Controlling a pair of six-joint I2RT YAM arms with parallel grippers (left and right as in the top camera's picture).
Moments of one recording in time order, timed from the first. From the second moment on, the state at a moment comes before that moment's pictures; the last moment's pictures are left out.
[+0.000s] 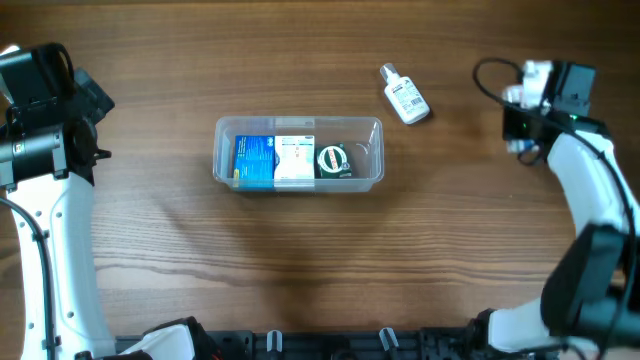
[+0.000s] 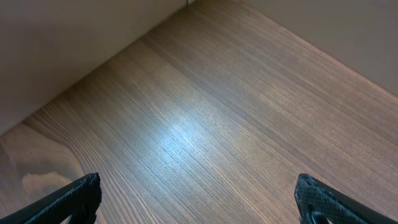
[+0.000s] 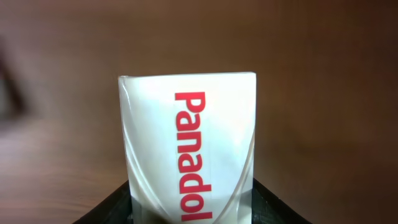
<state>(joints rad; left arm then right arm) 0.26 1.38 1.39 -0.79 -0.44 -0.35 -0.20 1.65 1.14 -0.41 0.04 -0.27</state>
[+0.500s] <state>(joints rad) 0.26 1.38 1.39 -0.79 -0.44 -0.35 0.53 1.52 1.17 -0.25 0.02 -0.24</state>
